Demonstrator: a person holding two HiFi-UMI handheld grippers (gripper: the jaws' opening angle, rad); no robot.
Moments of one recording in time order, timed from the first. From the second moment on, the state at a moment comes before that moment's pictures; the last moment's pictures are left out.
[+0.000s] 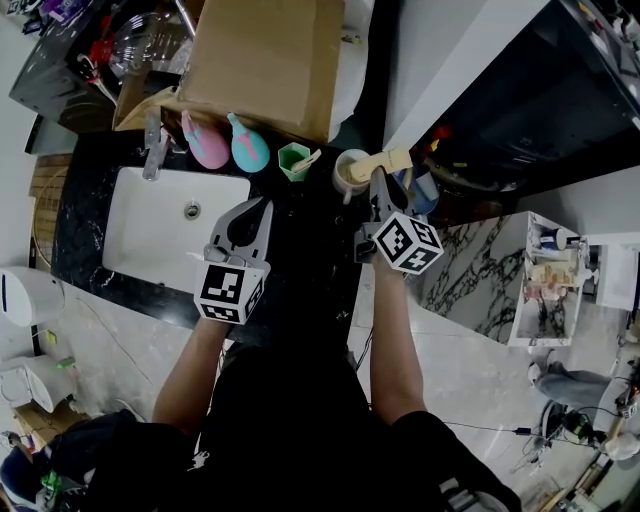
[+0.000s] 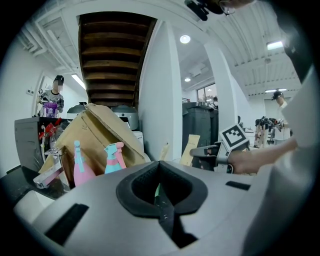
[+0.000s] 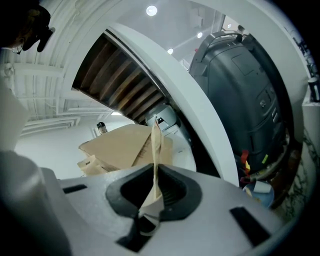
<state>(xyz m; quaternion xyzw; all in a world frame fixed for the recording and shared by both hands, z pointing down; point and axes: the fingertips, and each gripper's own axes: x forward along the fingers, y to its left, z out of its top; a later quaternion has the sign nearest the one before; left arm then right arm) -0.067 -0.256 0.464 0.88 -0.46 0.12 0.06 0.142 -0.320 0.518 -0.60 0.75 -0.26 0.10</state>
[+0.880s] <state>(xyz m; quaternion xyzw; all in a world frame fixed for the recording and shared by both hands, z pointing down) -0.056 -0.218 0.446 0.89 -0.45 0.10 0.06 0.145 -0.275 0.502 -0.60 0.76 -0.22 0.05</state>
